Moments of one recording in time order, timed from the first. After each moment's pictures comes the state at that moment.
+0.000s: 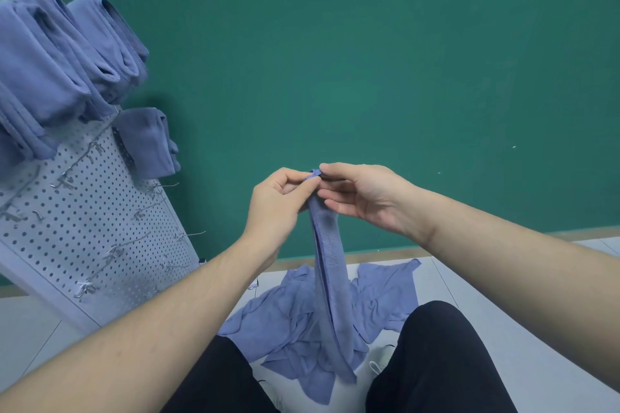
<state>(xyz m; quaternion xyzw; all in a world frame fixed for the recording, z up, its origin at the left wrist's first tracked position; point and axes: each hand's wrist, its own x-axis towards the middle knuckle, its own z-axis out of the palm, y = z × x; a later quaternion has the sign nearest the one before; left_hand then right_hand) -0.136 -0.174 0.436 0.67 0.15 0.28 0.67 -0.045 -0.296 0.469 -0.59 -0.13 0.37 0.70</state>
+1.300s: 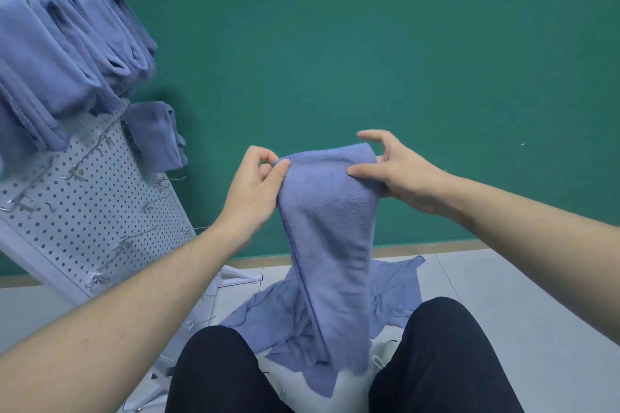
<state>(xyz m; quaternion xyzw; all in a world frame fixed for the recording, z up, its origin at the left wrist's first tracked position) -0.147 -0.129 0.440 0.76 0.13 0.30 0.56 -0.014 -0.325 0.468 -0.69 -0.31 0.27 0.60</state>
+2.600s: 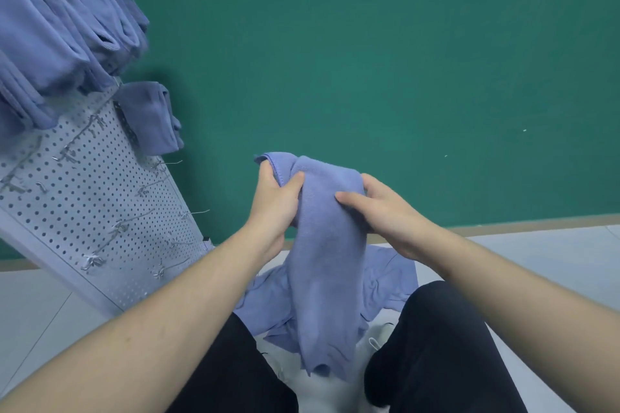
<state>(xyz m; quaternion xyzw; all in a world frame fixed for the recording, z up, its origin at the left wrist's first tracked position) -0.139 -0.166 0.409 0.65 0.25 0.25 0.68 -0.063 -0.322 0.408 -0.72 -0.26 0.27 0.59</state>
